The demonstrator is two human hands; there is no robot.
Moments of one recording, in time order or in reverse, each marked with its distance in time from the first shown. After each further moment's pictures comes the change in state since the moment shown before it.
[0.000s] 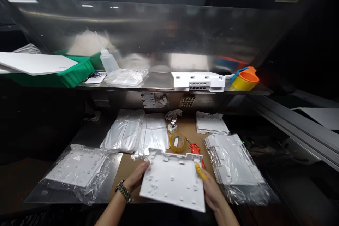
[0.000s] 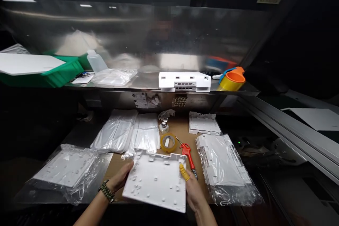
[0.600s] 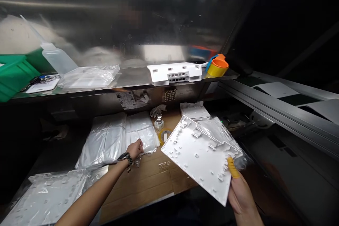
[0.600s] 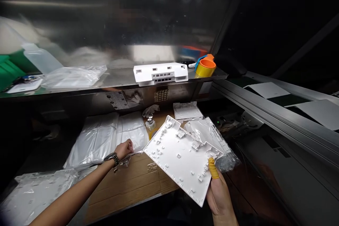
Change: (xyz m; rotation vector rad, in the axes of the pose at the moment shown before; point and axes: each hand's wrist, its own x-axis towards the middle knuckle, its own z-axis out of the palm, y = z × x) left_hand 0.153 0.011 -0.046 0.921 -0.052 0.100; right_hand -0.065 -0.029 -0.035 0.457 0.492 -0.219
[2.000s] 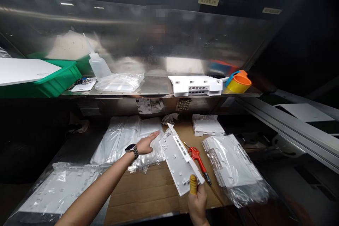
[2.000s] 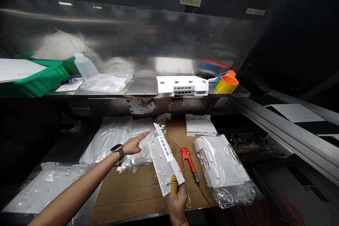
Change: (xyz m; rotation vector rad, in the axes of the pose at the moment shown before) left_hand -0.014 0.065 -0.073 0.154 0.068 0.405; right_hand 0.018 0.152 0.065 -0.702 -0.129 -0.557
